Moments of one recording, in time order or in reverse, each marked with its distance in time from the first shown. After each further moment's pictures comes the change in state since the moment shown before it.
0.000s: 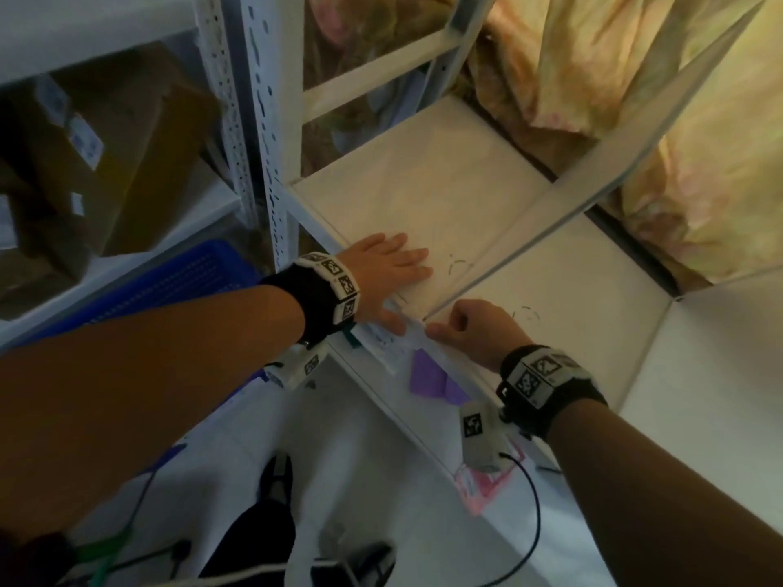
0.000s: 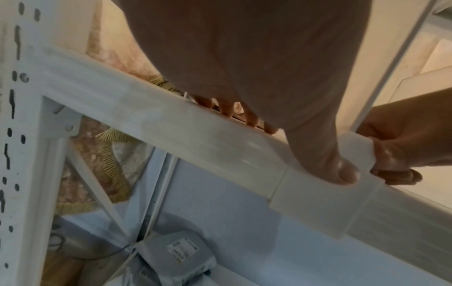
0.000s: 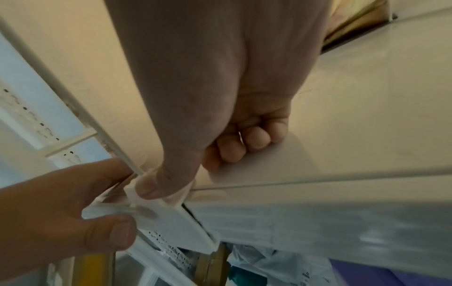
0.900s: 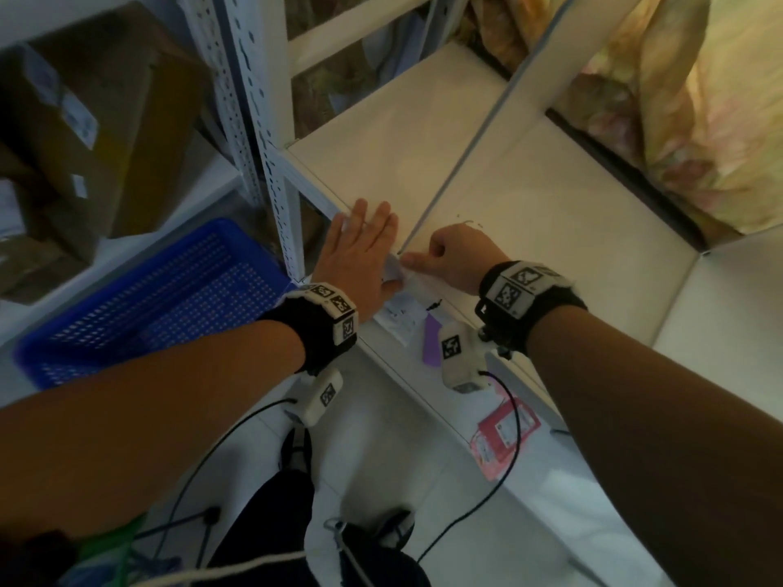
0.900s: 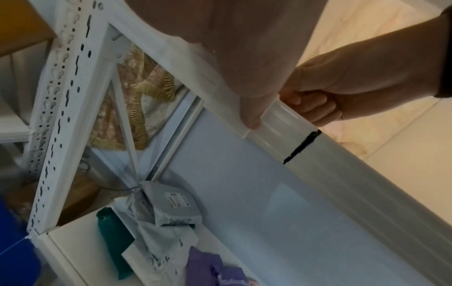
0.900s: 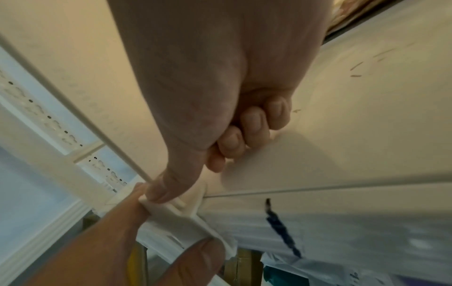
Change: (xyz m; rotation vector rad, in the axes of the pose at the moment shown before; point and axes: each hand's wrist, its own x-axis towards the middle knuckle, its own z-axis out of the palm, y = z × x) left_hand -0.026 0.034 0.048 -0.134 0.307 -0.405; right_hand 0.036 -0.037 -0.009 -0.046 0.048 -0.158
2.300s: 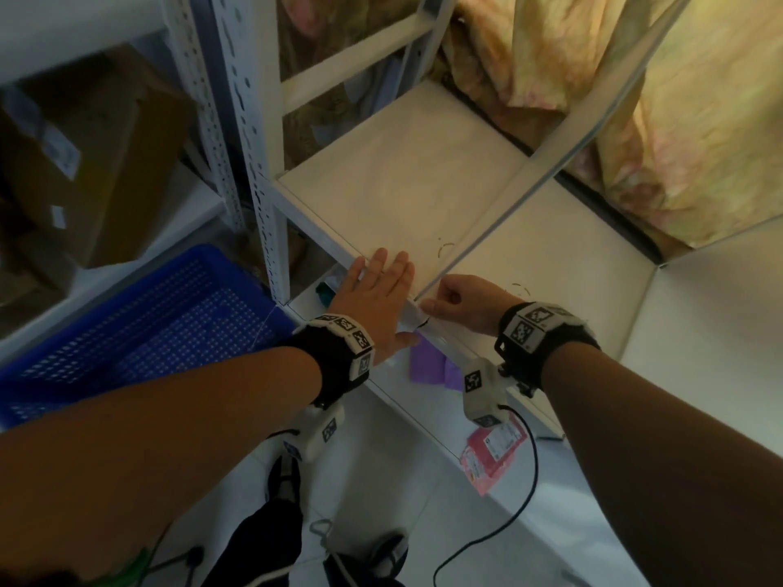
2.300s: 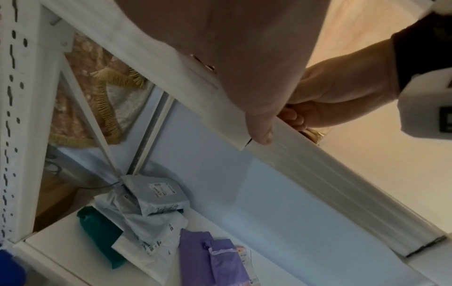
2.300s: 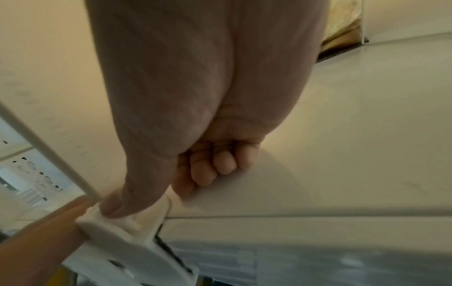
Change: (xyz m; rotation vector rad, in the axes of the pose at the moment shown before) left_hand -0.008 0.028 0.003 0.071 -0.143 0.153; right_hand -0.031 0.036 0.002 0.054 -0.127 0.026
